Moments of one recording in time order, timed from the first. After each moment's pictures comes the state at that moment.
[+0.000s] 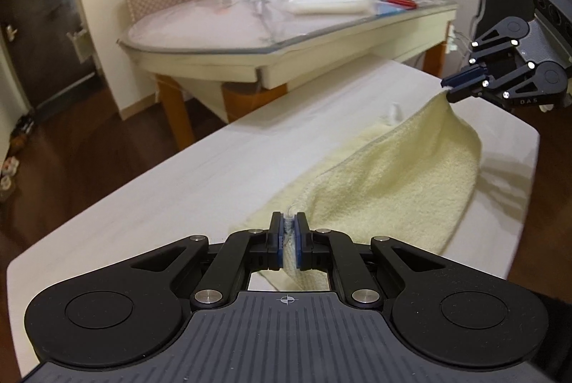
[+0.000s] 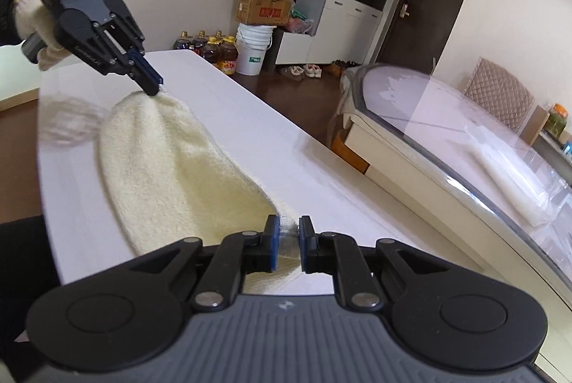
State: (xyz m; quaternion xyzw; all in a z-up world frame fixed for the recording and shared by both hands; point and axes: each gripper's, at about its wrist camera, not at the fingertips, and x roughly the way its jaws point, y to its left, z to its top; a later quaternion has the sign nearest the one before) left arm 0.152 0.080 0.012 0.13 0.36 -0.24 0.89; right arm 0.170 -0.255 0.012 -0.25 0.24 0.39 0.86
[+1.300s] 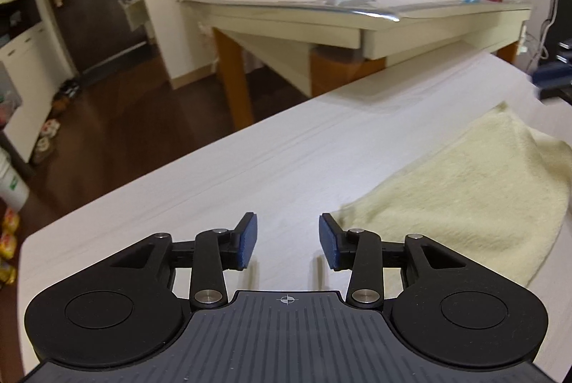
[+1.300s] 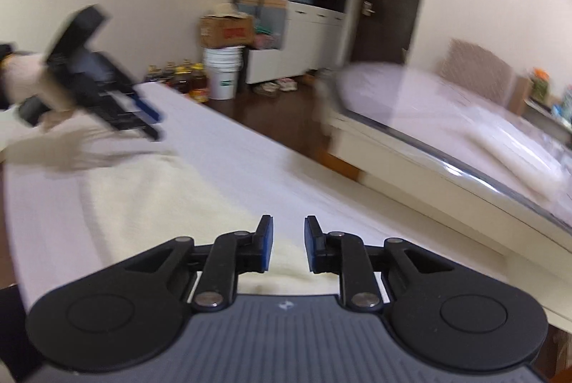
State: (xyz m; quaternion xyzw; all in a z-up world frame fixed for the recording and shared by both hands) left arm 0.194 0.123 -0.023 0.13 0.38 -0.15 0.90; right arm 0.144 -0.227 0.006 -0.19 0.22 0.37 0.88
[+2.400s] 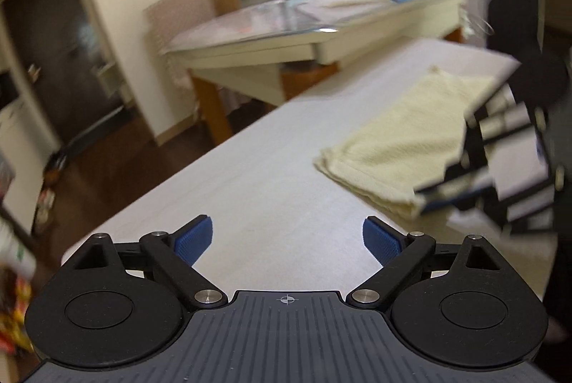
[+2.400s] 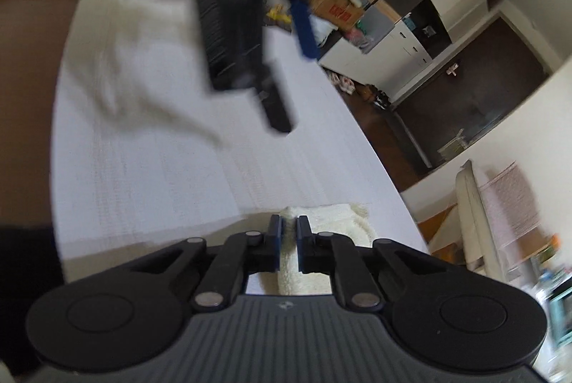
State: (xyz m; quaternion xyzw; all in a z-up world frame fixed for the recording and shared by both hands) left arm 0.095 0.154 -0.019 0.24 0.28 -0.25 0.89; right arm 0.057 -0.015 -0.052 -0.40 0.18 0.39 0.81
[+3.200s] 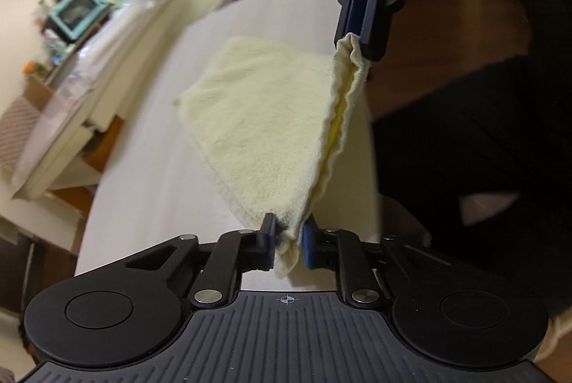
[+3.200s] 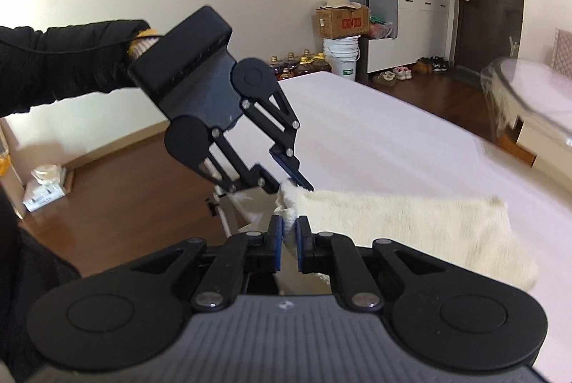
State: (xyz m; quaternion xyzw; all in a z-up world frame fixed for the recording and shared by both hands) left arm 0.030 0.045 -0.042 0.45 0.27 -0.45 0.72; right arm 0.033 -0.181 0.010 -0.14 0.28 0.52 0.80
